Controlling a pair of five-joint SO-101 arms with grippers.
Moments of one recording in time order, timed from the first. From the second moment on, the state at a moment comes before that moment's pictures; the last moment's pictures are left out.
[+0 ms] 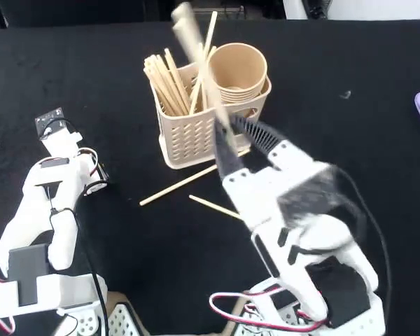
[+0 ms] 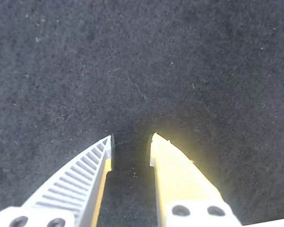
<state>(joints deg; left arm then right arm) -17.1 -6.9 47.4 36.8 12.6 -24.9 -73.1 40.0 39.8 10.0</state>
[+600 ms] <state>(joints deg) -17.1 -6.9 47.4 36.8 12.6 -24.8 -24.7 39.3 -2.4 6.6</state>
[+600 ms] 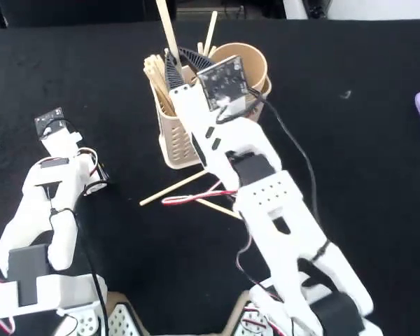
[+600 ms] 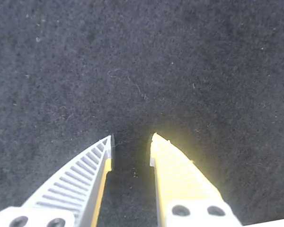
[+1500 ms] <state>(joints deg) -17.1 -6.9 47.4 36.8 12.6 -22.1 -52.8 36.6 35.5 0.2</state>
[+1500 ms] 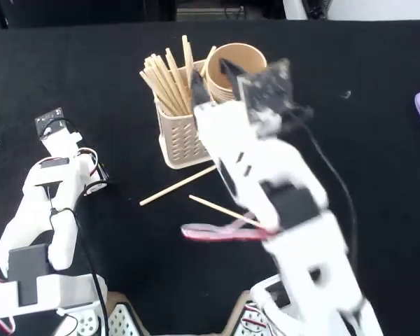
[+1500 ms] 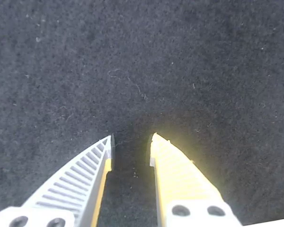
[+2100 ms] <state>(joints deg) -6.1 -6.9 45.9 39.9 1.5 -6.0 -74.5 81.8 57.0 34.8</state>
